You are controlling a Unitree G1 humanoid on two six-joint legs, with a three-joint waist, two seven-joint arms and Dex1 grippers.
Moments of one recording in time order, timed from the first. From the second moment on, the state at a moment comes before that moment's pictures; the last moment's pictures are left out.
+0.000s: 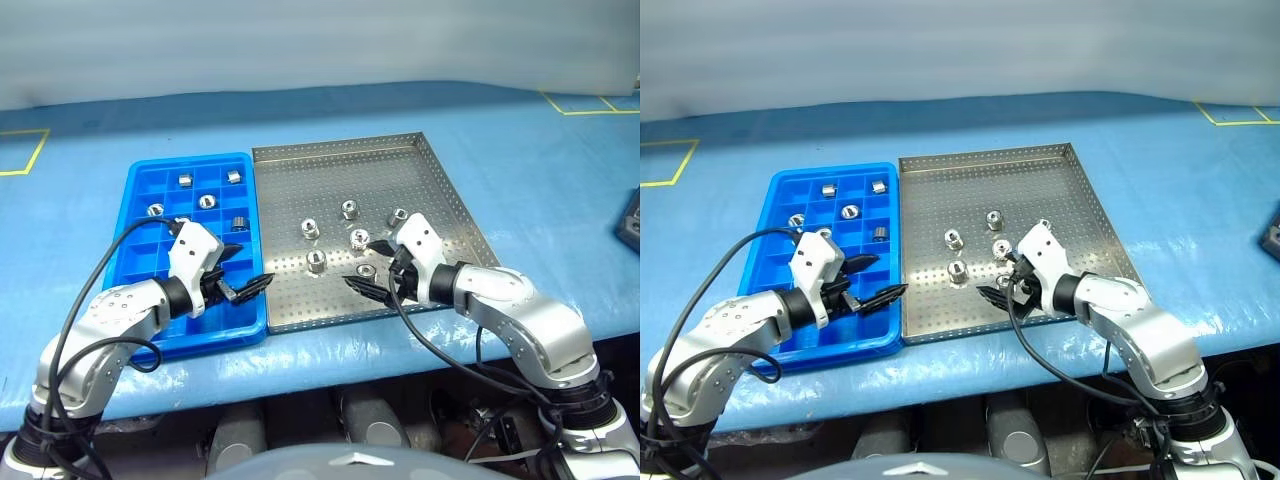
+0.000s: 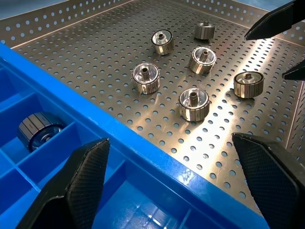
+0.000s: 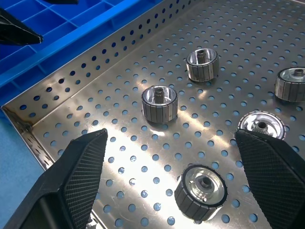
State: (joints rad) left arm -0.03 0.66 0.05 -0.55 -0.56 0.77 -0.55; right arm -0.21 -0.60 0.11 -0.52 0.46 0.88 0.61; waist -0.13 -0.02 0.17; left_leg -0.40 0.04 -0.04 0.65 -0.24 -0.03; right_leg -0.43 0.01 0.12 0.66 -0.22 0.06
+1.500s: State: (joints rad) left arm -0.27 0.67 -0.06 -0.44 -0.52 0.77 -0.66; right arm -0.20 -0.58 0.11 -0.52 0.45 0.87 0.60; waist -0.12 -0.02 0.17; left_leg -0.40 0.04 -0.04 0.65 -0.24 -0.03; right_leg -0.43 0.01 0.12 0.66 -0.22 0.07
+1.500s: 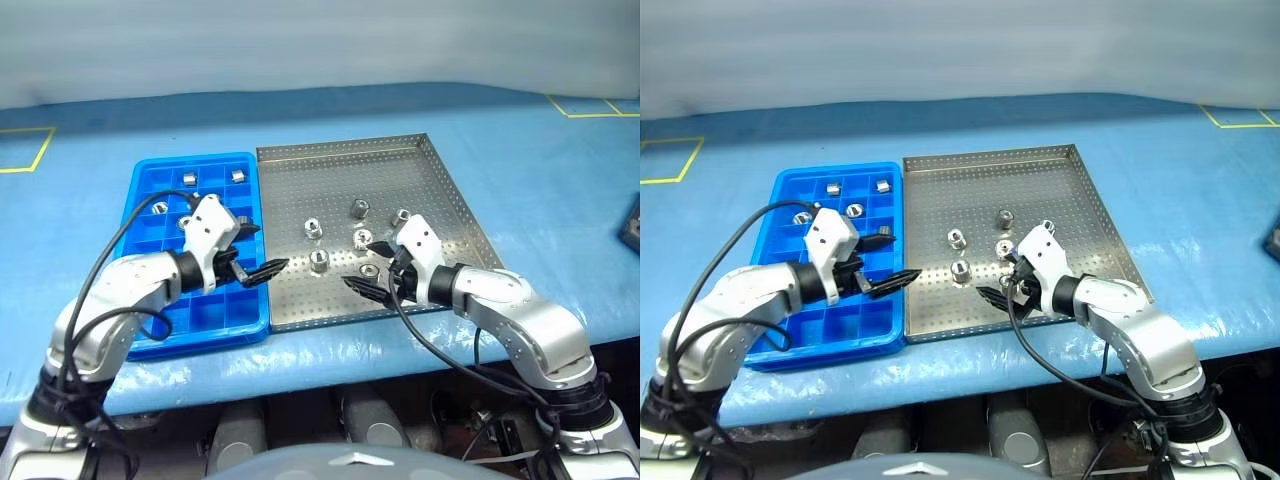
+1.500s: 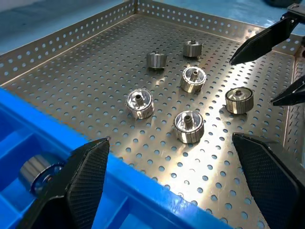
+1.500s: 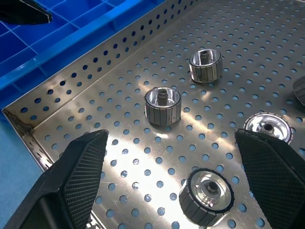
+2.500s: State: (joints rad) left arm -0.59 0.45 -0.38 0.10 -0.25 0.71 -0.84; right arm -0.12 -0.53 0.07 -0.57 0.46 0.87 0.51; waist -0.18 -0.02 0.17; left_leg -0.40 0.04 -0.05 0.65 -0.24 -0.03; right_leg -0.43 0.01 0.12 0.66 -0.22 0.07
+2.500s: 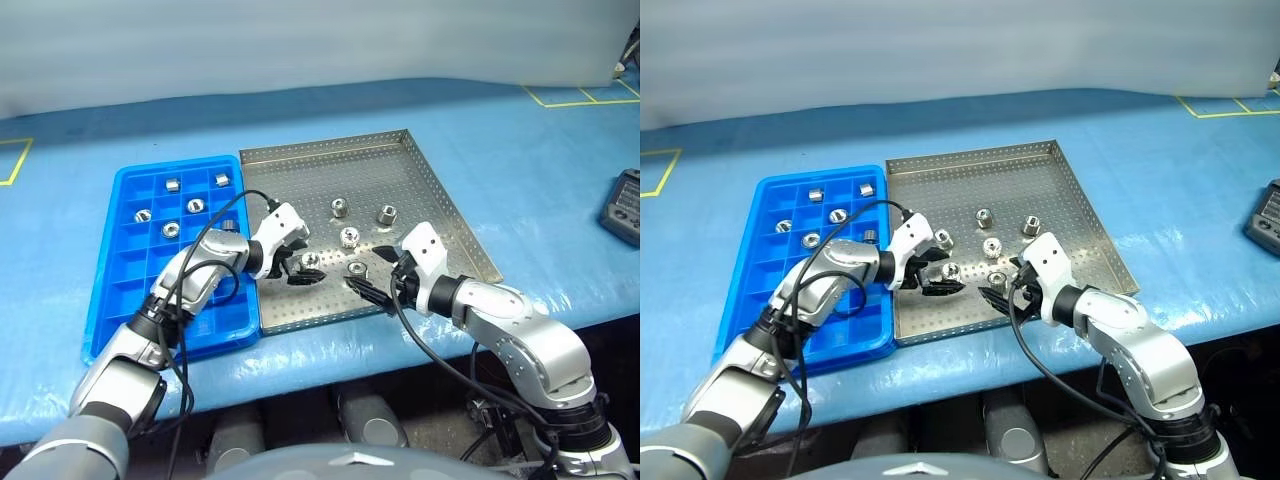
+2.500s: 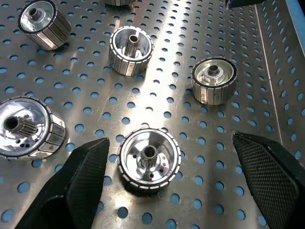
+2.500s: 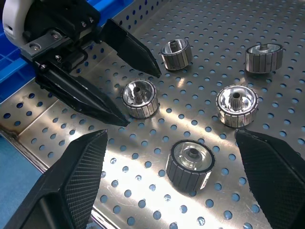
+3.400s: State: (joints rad) left arm -0.50 0.32 -0.05 -0.14 -0.29 0.76 -0.64; right arm -0.14 -0.50 0.09 -0.57 0.46 0.85 0.50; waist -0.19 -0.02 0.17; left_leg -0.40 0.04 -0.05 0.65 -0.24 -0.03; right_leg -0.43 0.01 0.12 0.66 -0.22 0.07
